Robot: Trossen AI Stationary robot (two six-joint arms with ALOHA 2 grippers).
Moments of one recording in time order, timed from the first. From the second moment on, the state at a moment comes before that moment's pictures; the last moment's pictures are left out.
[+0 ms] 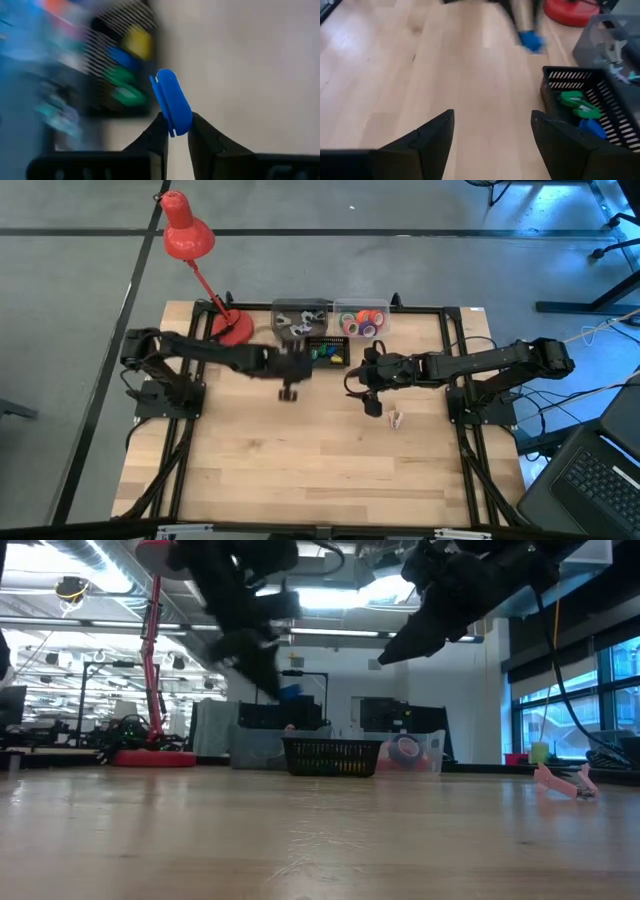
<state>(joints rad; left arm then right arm) 0.07 1.58 1.07 -0.51 -0.32 0.25 0.02 1.33 0.76 -0.04 0.04 -0.02</state>
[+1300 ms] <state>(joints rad) 0.41 1.87 1.08 -0.07 -0.04 0.36 0.02 1.33 0.76 -0.16 0.63 0.15</state>
